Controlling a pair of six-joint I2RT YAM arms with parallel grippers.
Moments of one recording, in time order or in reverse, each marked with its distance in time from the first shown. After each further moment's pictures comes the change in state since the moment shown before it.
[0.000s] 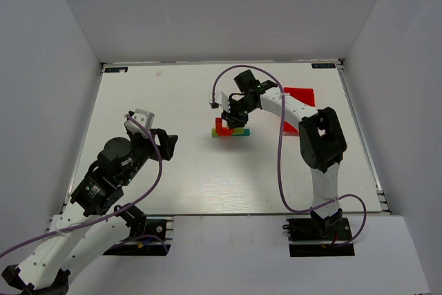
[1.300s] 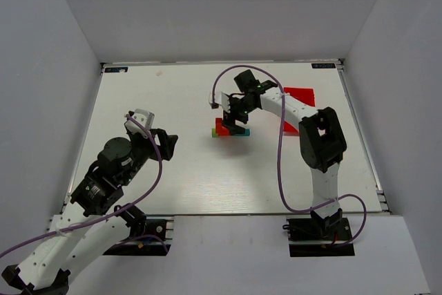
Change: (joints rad) left arm 0.000 0.000 0.000 0.000 0.000 0.000; right arm 0.000 0.000 0.002 0.000 -0.001 -0.011
